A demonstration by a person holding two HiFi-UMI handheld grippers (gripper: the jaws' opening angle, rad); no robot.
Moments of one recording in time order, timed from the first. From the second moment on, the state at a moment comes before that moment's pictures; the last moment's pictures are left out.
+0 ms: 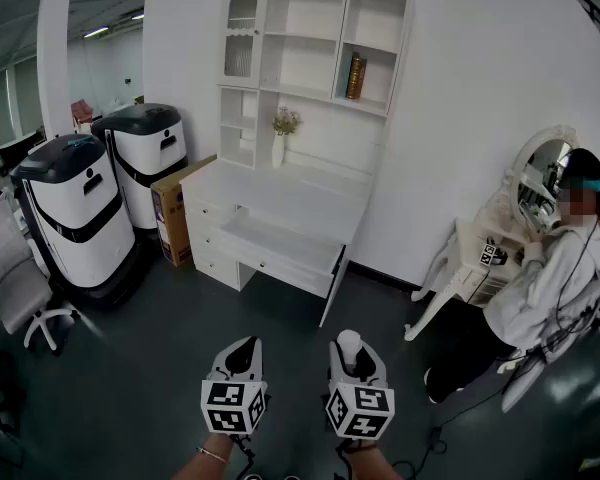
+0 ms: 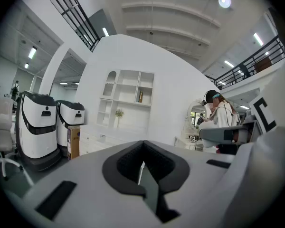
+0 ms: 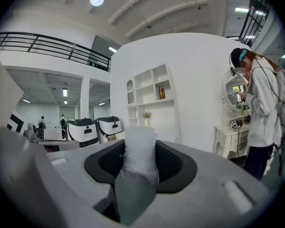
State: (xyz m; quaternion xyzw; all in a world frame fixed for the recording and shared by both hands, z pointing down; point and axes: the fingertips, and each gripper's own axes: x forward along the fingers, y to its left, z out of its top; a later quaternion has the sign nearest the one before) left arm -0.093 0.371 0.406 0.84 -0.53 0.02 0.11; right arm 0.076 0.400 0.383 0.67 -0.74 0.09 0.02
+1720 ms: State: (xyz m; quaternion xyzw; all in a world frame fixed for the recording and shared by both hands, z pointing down) left arm -0.112 0.154 0.428 0.83 -0.54 0.03 0.13; right arm 0.081 0.177 0.409 0.66 -0.74 0.13 0.05
